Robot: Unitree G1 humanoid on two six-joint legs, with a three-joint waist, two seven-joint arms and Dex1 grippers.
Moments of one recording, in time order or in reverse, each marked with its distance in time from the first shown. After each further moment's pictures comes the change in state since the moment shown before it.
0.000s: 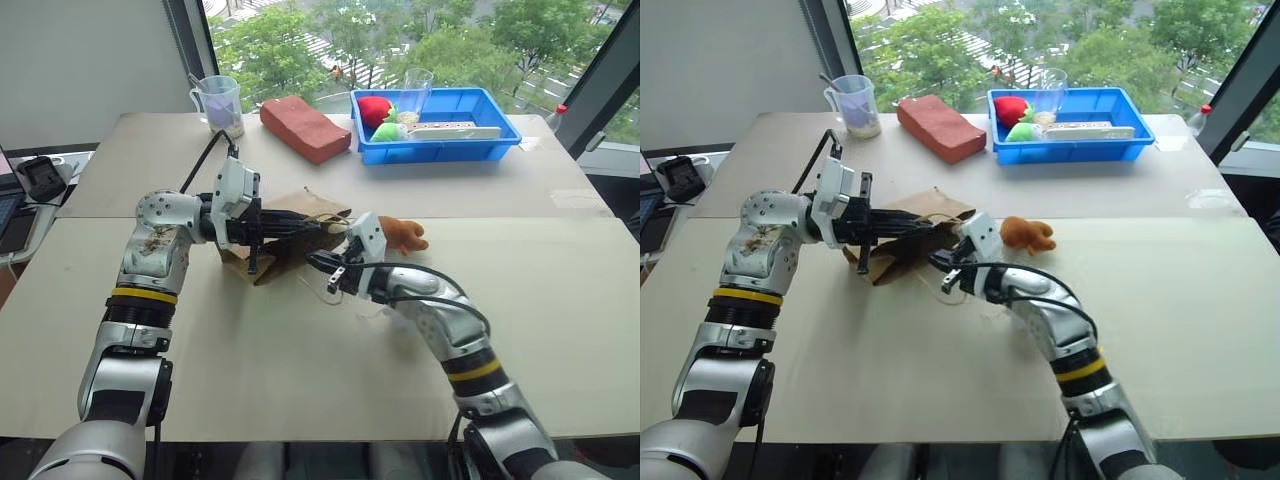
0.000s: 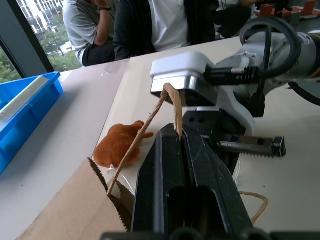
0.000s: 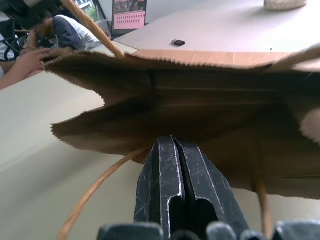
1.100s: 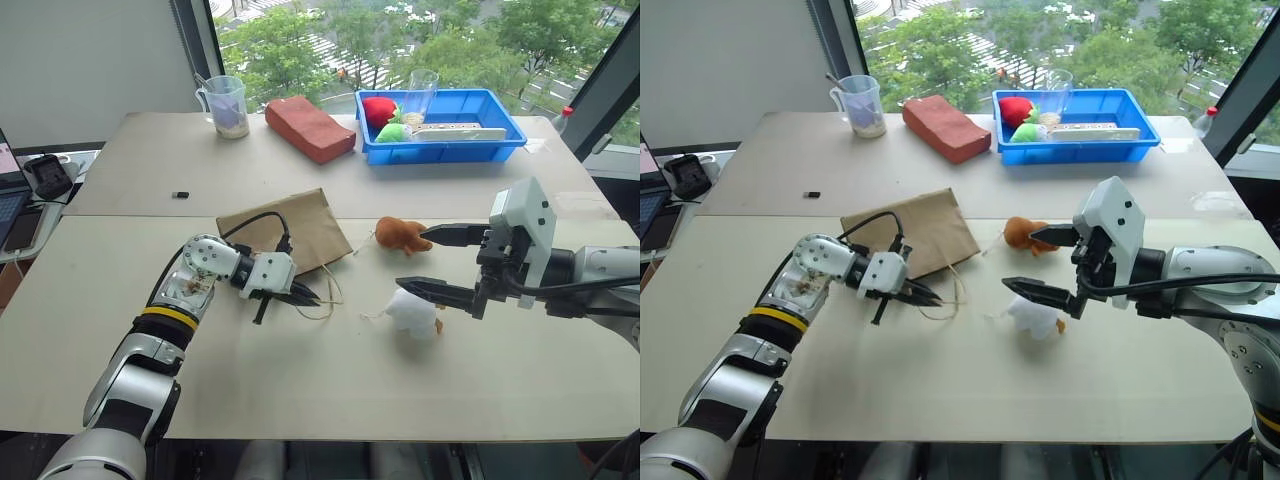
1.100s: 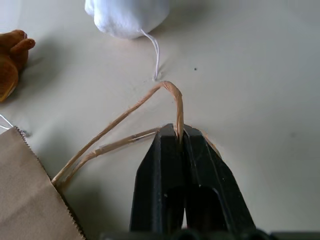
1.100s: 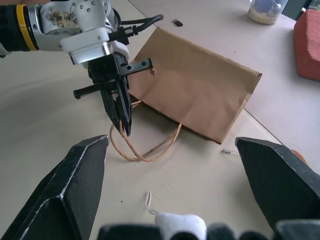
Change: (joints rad) left arm 0.060 -0.017 -0.241 0.219 0.227 -0.355 -0.090; right arm 0.199 -0.829 -0.460 -0.766 0.547 0.468 0.095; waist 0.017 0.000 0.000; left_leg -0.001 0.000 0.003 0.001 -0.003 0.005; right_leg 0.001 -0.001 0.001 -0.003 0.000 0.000
